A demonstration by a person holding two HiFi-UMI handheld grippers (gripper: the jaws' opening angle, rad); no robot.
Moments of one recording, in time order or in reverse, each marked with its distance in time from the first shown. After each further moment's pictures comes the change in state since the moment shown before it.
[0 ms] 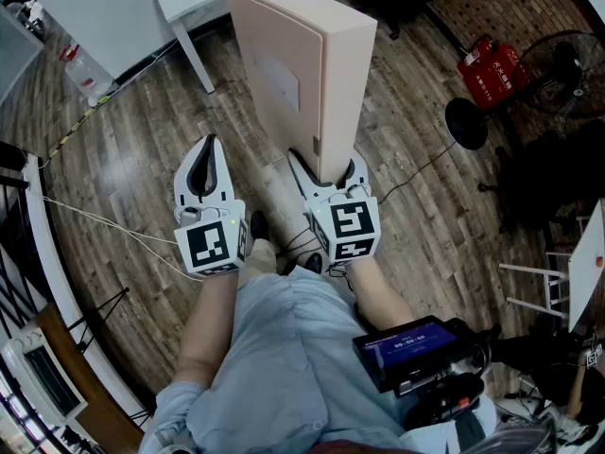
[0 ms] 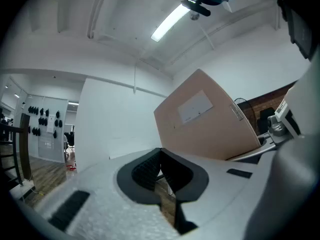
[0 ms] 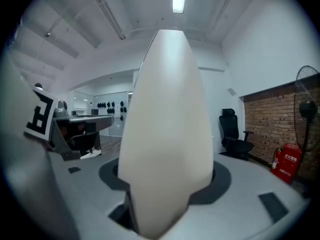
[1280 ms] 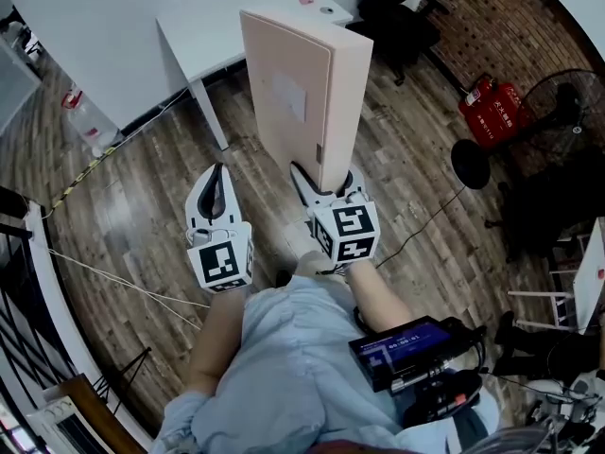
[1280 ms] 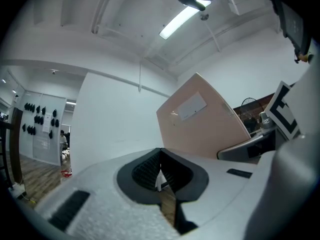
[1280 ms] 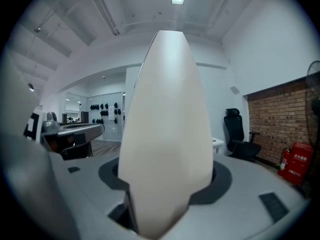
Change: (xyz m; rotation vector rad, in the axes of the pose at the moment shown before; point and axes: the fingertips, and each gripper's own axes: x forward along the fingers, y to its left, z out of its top) left arm 0.138 0.173 -0.019 -0.005 -0.051 -0.020; right arm 0.221 0.033 0.066 0.029 -0.024 -0.043
